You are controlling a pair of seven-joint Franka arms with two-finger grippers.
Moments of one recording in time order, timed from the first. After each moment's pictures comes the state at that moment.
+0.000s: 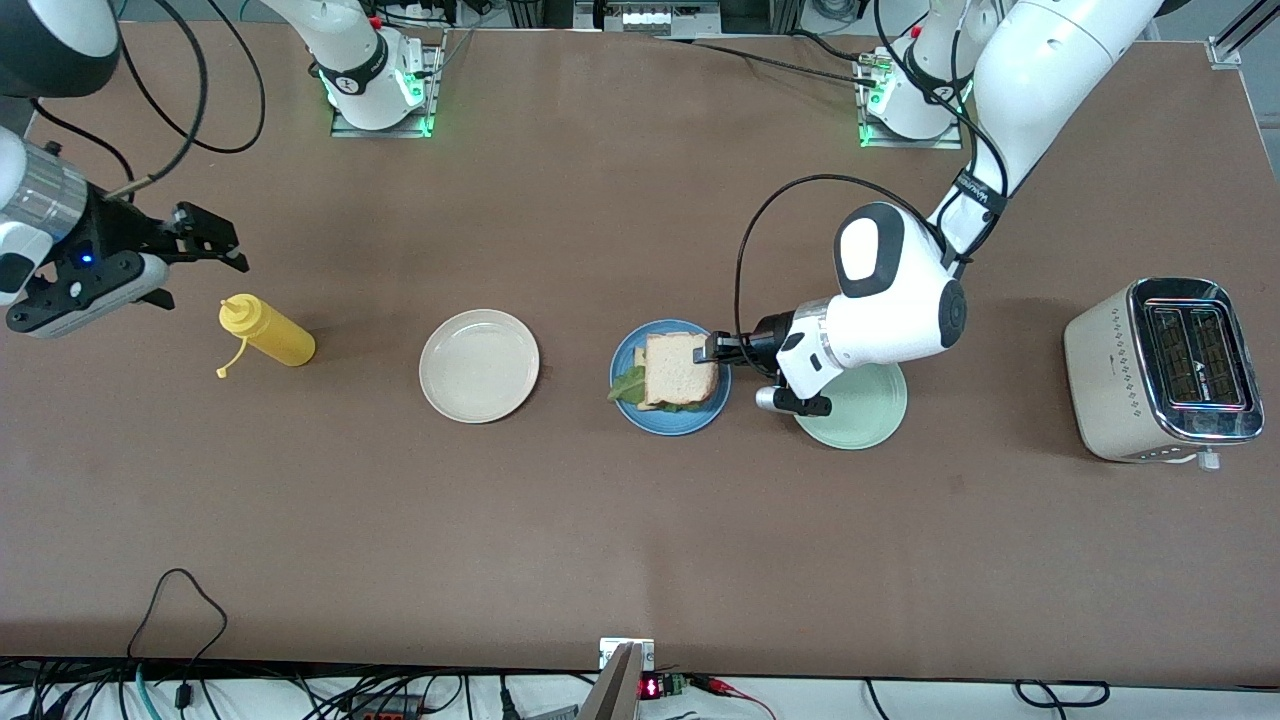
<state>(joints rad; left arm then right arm) 0.08 0.60 -0.62 -1.80 -0.67 2.45 0.02 0.13 0.10 -0.07 -1.61 0.10 1.65 -0.32</state>
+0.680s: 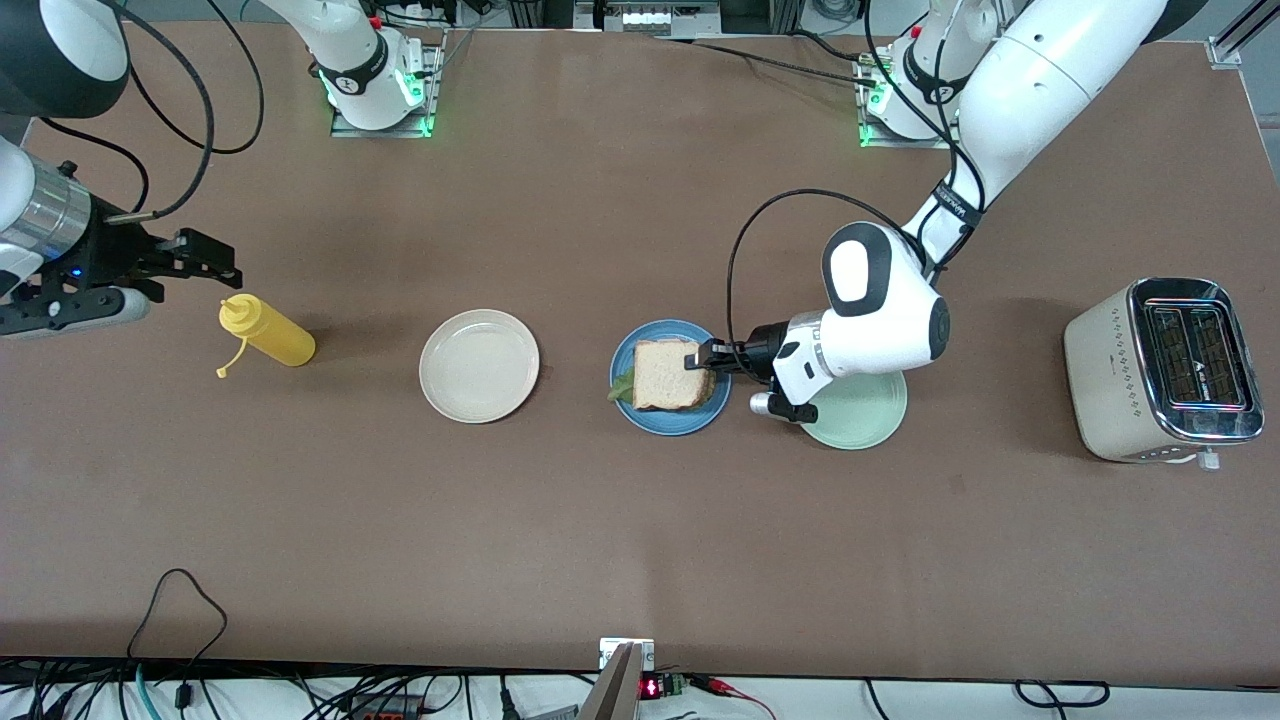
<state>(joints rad) 0.08 0.68 -0.62 -1.80 -0.81 2.49 0.23 0.14 0.11 -0.12 -1.61 0.08 1.65 -0.08</state>
